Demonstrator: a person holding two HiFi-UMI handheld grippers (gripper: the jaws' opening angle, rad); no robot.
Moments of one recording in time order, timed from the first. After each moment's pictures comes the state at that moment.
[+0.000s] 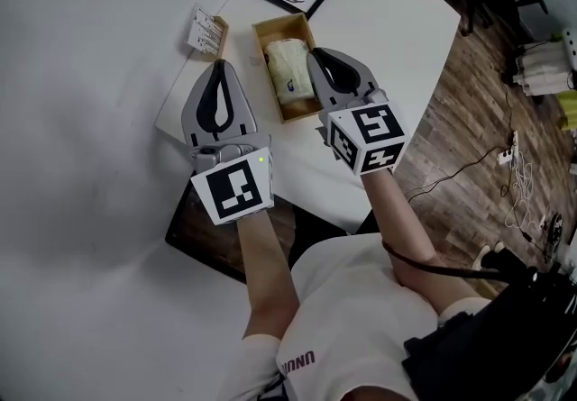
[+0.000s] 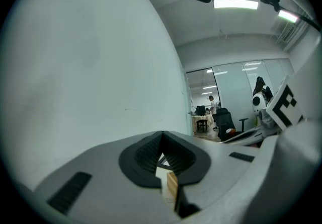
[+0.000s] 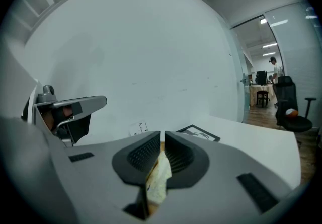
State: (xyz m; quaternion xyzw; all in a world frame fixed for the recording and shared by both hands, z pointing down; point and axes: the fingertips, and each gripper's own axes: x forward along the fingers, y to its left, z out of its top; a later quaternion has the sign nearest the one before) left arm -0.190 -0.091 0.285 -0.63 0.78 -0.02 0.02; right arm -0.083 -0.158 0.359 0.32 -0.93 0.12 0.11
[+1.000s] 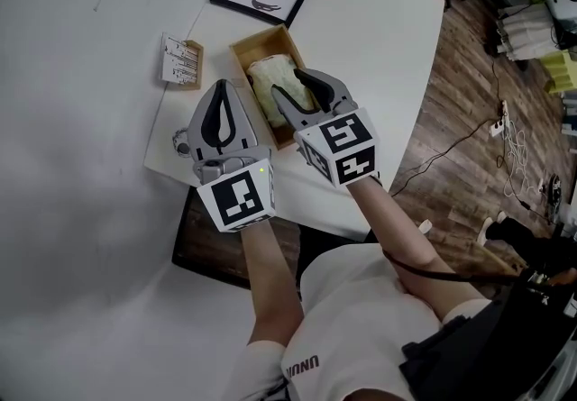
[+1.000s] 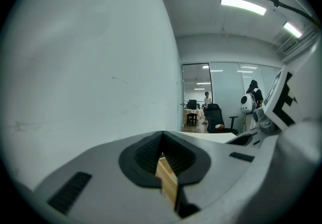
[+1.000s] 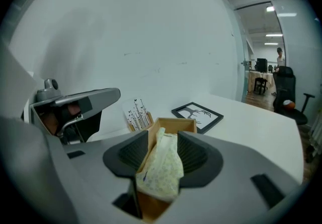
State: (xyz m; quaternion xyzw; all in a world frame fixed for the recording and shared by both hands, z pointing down) left arm -0.195 -0.137 0.355 -0.68 0.73 -0.06 -0.03; right arm -0.109 -0.163 0.429 0.32 -0.91 0.17 0.22
